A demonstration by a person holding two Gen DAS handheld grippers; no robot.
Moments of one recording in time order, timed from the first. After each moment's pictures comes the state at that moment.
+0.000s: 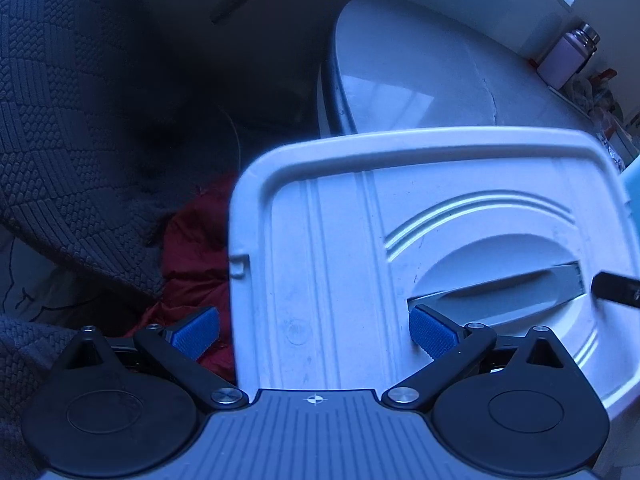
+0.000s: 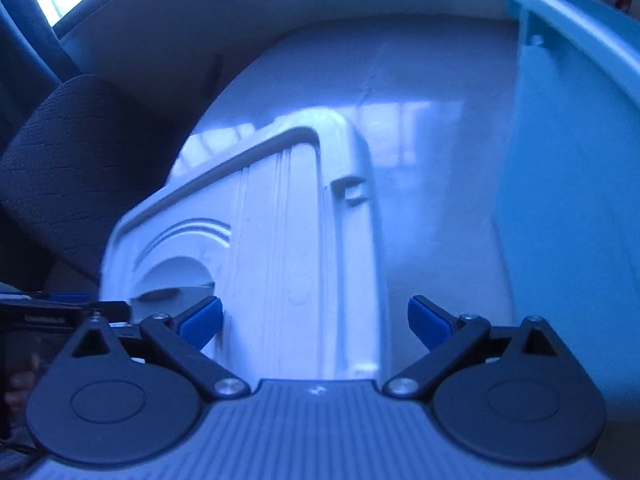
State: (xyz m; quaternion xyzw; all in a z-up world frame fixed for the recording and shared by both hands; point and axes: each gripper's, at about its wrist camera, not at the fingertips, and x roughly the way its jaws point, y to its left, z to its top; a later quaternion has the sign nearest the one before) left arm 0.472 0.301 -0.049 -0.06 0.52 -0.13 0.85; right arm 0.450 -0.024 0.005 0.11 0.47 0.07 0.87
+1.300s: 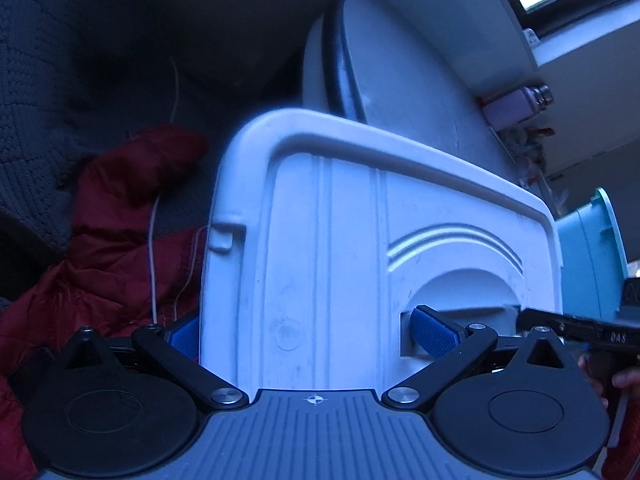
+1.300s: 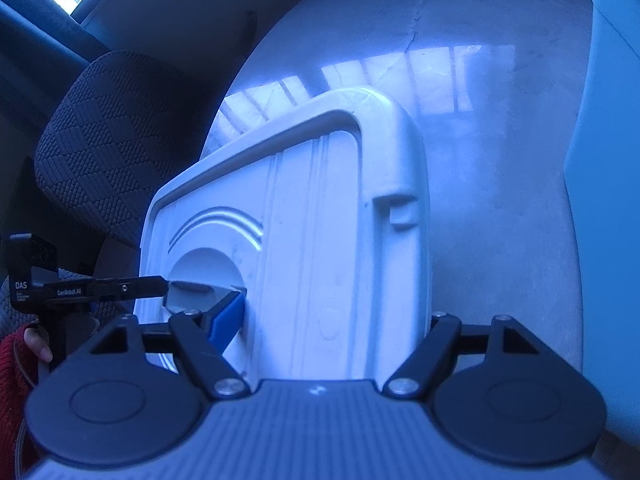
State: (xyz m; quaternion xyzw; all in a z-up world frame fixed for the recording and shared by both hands) left arm 0.485 0.357 -0.119 -0.24 0.51 -0.26 0.78; right arm 0.457 -0.030 -0.008 0.16 0.52 0.13 0.83
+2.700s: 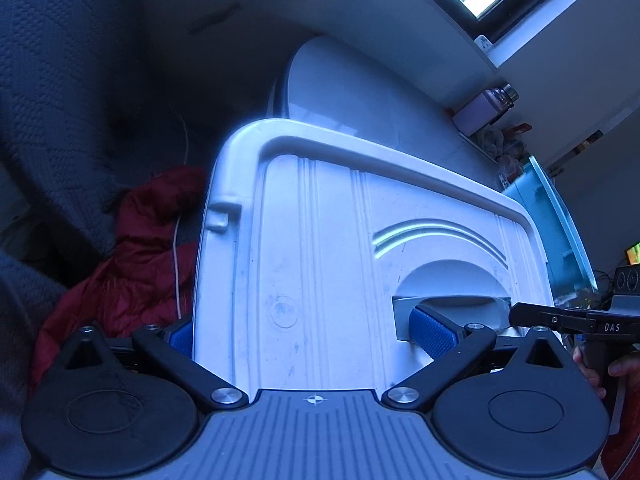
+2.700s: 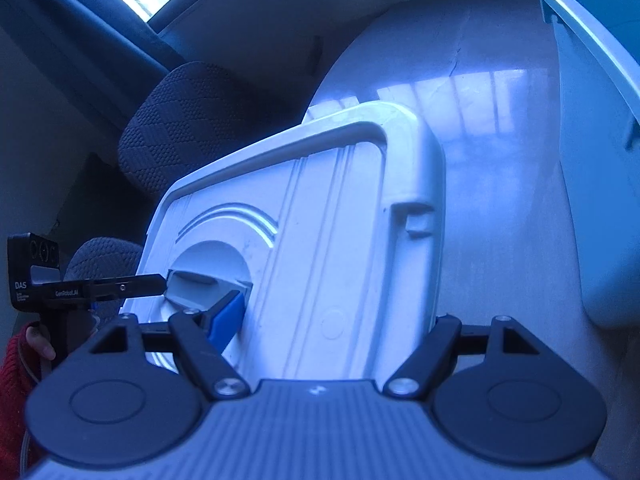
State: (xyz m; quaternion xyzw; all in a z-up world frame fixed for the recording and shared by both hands) left arm 0.357 0.360 0.007 -0.19 0.46 -0.21 0.84; right arm 0.363 -0.032 0.044 0.17 0.47 0.21 0.84
